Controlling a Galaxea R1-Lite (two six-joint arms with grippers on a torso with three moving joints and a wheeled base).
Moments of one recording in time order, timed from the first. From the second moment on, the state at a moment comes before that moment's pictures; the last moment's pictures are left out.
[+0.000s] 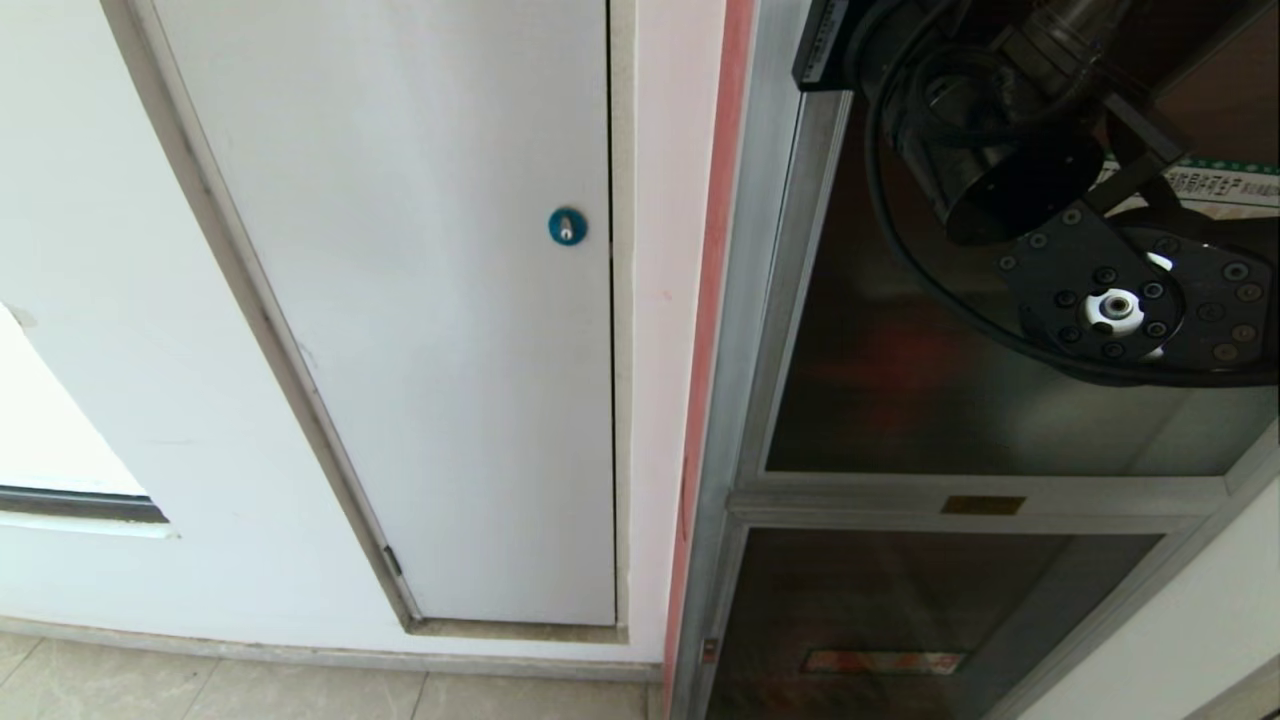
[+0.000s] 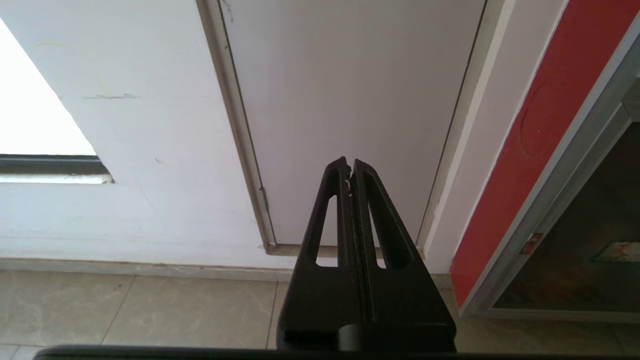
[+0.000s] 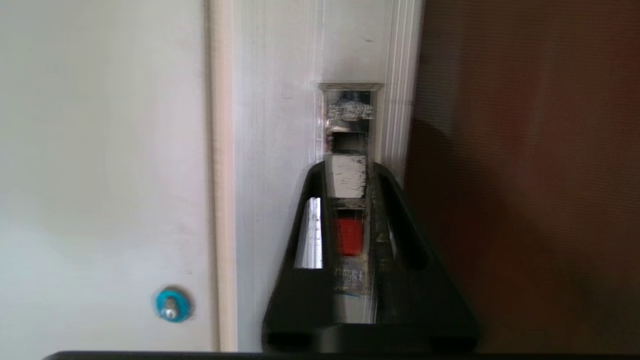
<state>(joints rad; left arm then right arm) 0.01 0.00 0.00 -0.04 -0.01 0.01 0.59 1.86 -1.58 -0.92 -0.44 -0.35</state>
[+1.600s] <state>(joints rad) 0.01 0.00 0.00 -0.04 -0.01 0.01 0.65 1.71 -1.42 -0.93 -0.45 -0.35</state>
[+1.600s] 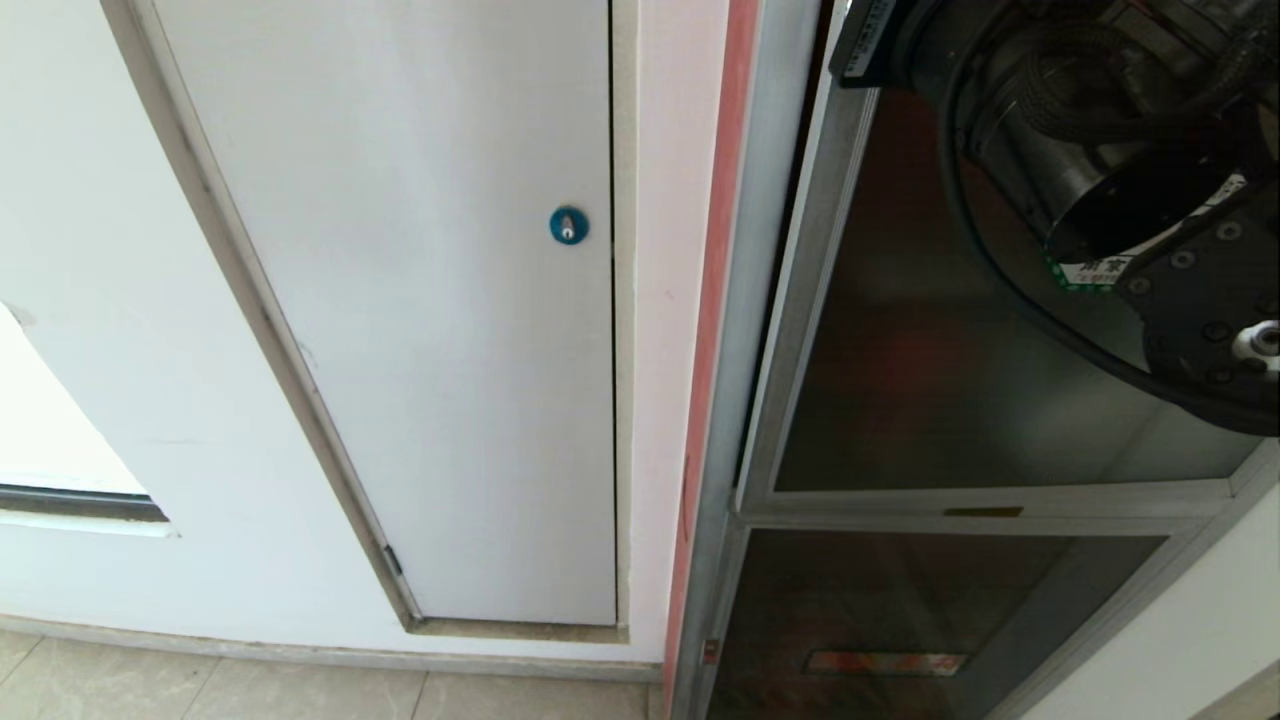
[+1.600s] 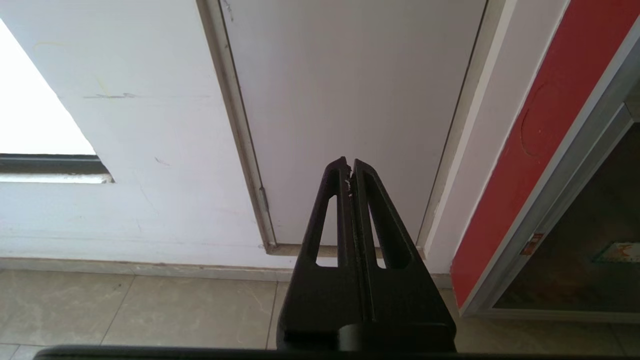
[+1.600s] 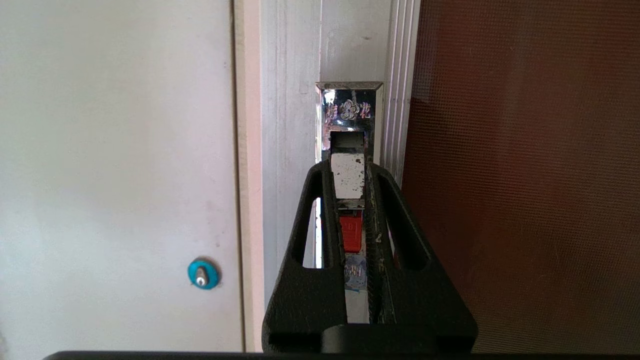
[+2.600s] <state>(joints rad) 0.01 0.00 0.00 -0.04 -0.01 0.01 0.67 1.62 -1.33 -0.90 -0.48 -0.35</state>
